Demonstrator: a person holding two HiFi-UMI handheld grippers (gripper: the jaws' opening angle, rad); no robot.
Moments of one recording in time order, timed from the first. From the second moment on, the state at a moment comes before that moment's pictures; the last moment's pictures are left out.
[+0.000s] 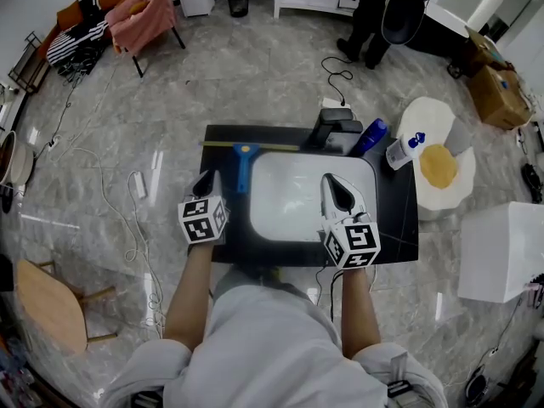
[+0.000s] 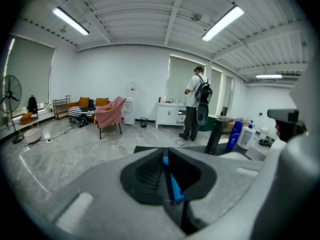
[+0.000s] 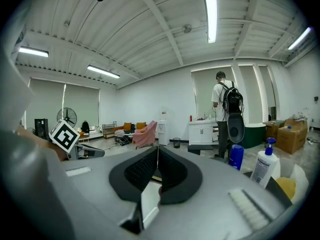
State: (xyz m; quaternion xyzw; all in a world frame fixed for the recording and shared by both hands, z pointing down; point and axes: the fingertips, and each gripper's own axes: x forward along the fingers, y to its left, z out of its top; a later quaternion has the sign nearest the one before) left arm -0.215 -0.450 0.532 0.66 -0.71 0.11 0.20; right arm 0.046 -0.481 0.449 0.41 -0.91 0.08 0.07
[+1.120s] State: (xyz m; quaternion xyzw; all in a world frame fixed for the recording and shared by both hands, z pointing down) left arm -0.221 -0.411 0.426 0.68 -0.72 0.09 0.09; right arm 0.065 -0.463 0.414 0.42 -0.90 0.05 0.05
